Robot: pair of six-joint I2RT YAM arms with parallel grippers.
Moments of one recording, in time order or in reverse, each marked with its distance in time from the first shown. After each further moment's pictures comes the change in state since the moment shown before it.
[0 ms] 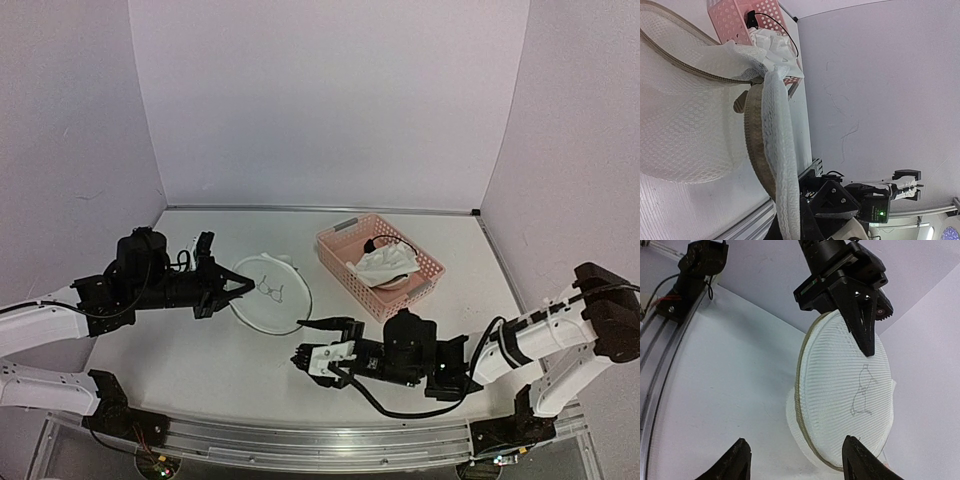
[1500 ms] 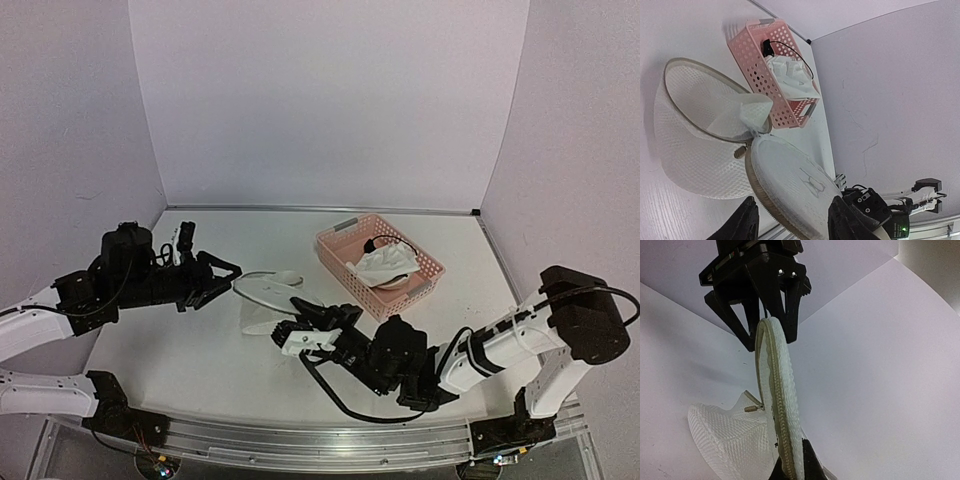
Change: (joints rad) left arm 0.002 -0.085 0.044 -0.172 -0.138 0.120; right arm 0.080 0.209 0.101 0.396 0.444 -0.289
